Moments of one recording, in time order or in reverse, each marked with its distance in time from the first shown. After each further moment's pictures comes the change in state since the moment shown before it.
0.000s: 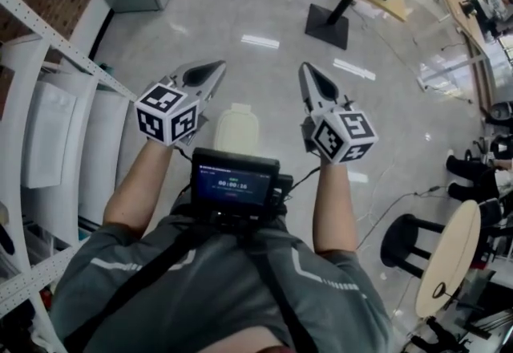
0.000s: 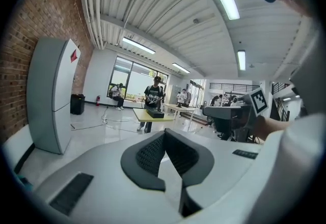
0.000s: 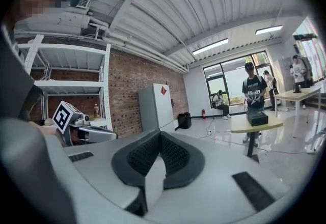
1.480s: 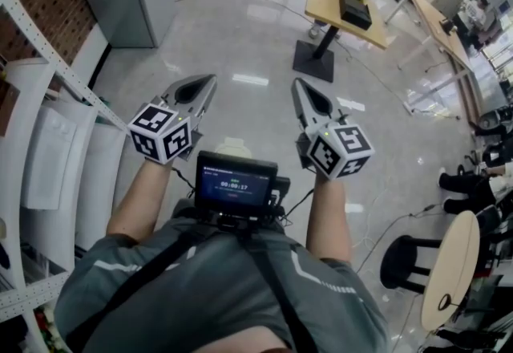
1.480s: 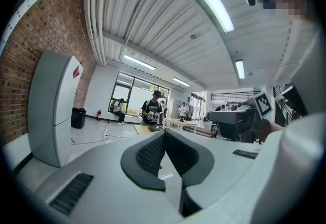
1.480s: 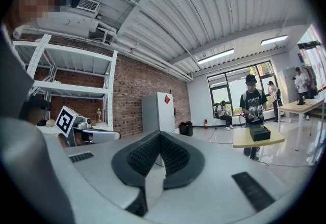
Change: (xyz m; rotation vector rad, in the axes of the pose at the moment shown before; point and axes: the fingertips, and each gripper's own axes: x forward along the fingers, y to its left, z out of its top) left arm -0.008 -0.003 0.065 0.035 -0.176 0.034; right arm -0.013 0.007 0.064 -0.063 -0.088 0.022
